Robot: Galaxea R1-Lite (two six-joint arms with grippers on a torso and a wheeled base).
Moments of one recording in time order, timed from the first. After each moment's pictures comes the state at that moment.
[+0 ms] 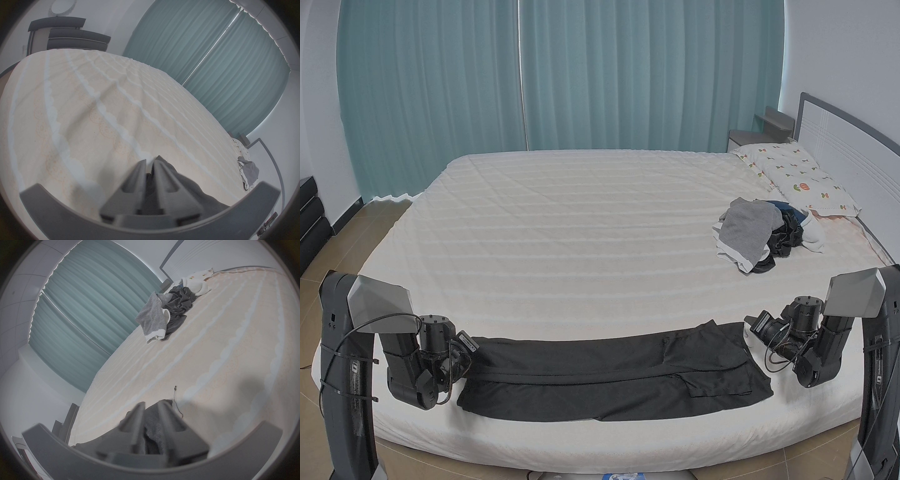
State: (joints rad) left arm -0.06 2.48 -0.59 -1.35 0.16 -0.79; right arm 0.02 2.50 -0.67 -1.45 0.16 0.72
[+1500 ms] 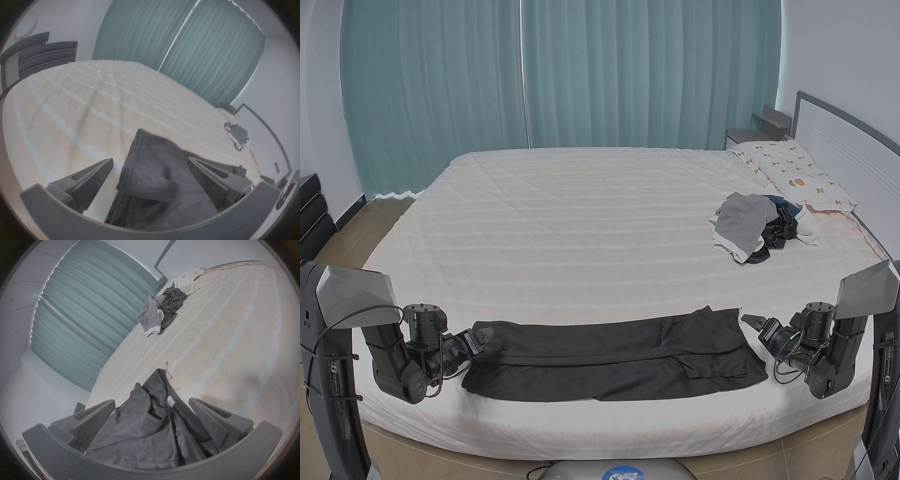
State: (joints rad) left arm -0.07 2.32 -0.52 -1.25 -0.01 -0.53; right arm 0.02 2.40 -0.47 -1.53 0.18 0.78
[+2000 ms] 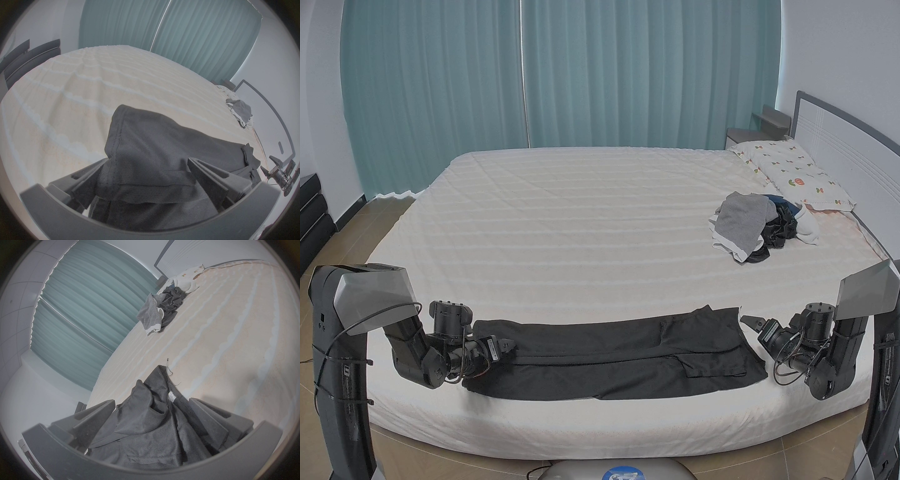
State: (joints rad) left arm -0.12 2.39 -0.75 -0.92 -0.05 -0.42; right arm 0.03 2.39 -0.45 -1.54 0.19 0.78
